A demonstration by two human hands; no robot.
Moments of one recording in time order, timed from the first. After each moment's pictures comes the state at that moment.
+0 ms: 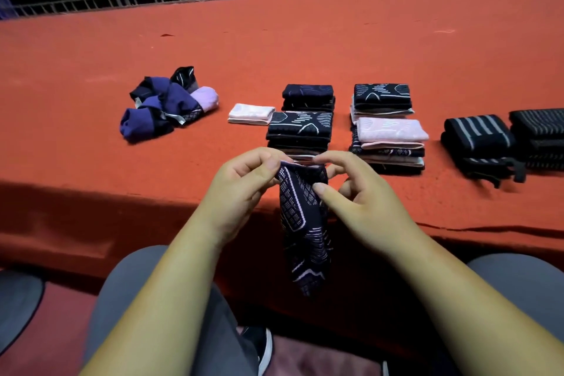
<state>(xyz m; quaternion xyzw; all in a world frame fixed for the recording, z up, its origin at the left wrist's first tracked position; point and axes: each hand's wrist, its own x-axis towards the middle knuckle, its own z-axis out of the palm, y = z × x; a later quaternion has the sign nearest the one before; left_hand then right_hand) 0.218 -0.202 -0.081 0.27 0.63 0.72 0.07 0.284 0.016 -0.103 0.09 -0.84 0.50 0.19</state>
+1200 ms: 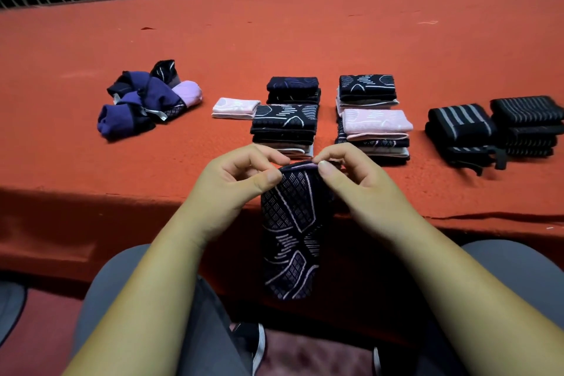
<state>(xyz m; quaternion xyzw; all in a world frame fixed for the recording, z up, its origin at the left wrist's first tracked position) 0.222 -0.203 -0.077 0.33 0.69 0.64 0.06 0.294 0.027 -0.094 0.08 -0.76 0.63 0.12</state>
